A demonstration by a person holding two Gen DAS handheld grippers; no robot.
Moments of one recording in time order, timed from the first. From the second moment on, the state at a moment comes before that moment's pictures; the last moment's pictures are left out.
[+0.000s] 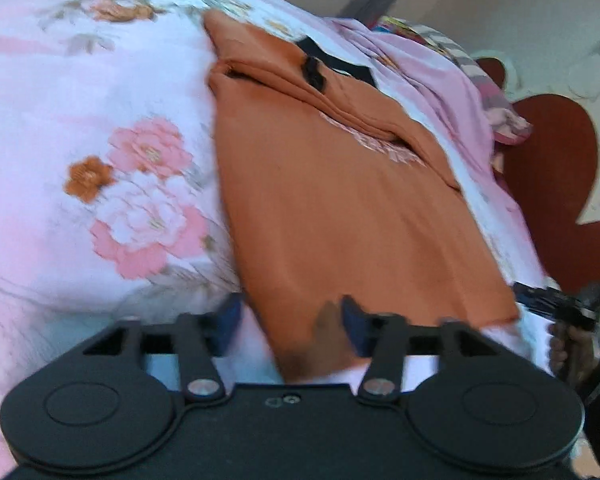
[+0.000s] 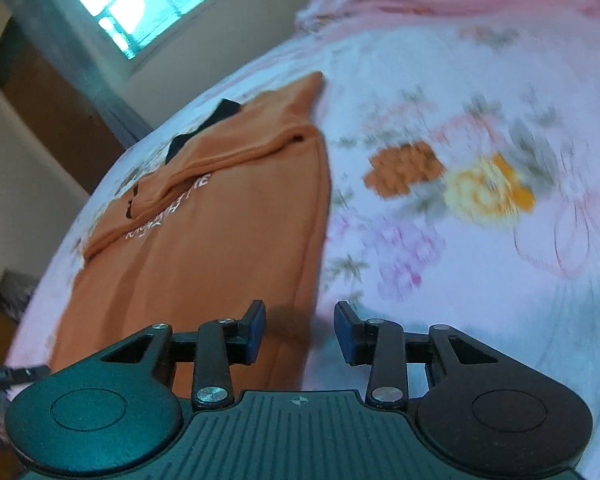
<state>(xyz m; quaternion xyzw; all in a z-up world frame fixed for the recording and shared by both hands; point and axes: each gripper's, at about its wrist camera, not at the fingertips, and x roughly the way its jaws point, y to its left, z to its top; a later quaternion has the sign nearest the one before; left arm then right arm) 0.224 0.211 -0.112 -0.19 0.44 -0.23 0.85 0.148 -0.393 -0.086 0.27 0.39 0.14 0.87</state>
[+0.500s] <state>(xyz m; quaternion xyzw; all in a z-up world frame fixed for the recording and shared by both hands) 0.223 0.236 -0.149 -0.35 0.40 -0.25 0.81 0.145 -0.404 -0.110 0.39 0.40 0.22 0.80</state>
